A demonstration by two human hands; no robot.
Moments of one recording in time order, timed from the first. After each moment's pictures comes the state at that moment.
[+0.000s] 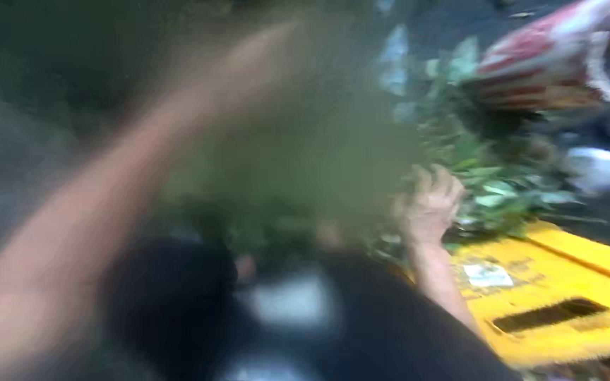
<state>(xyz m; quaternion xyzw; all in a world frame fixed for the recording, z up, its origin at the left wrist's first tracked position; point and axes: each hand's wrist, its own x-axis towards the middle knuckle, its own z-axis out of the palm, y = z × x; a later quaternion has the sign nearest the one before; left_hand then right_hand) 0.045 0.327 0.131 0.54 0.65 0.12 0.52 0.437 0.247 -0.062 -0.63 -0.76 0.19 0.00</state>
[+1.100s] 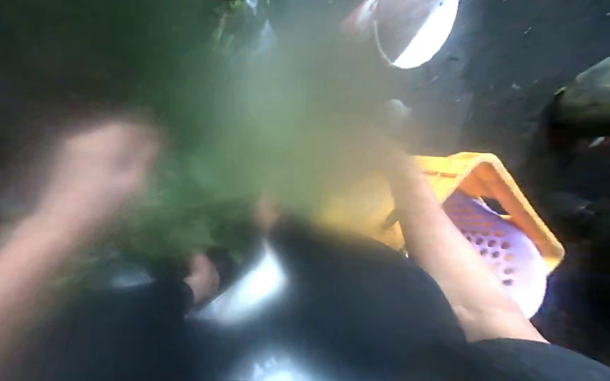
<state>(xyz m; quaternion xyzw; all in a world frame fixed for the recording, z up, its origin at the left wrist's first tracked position) 0.020 0.208 0.135 0.68 0.65 0.09 0.34 0.454 0.313 0.050 -0.48 -0.66 0.58 0.04</state>
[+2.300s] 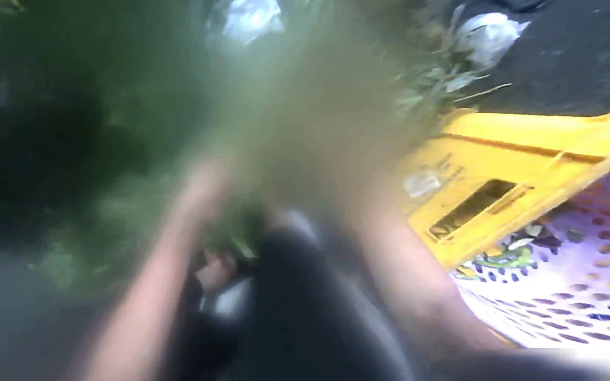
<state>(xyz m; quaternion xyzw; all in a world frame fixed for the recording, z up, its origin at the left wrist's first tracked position) 0.171 0.228 0.011 0.09 0.59 0.20 0.78 0.413 0.288 -0.092 -0.42 -0.29 0.80 0.31</state>
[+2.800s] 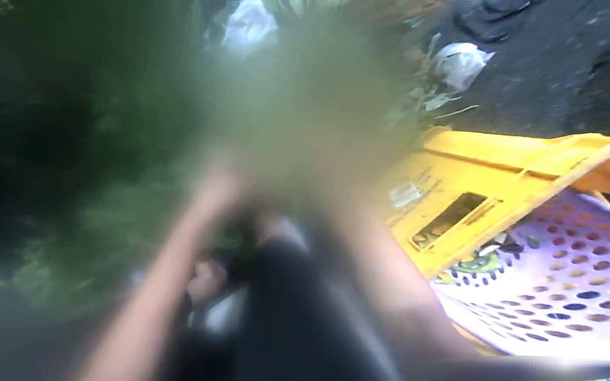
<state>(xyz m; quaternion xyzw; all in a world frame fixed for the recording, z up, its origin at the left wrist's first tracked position) 0.193 0.236 -0.014 0.31 0.58 0.18 0.73 0.419 0.275 -0.056 -0.54 -0.22 0.78 0.22</state>
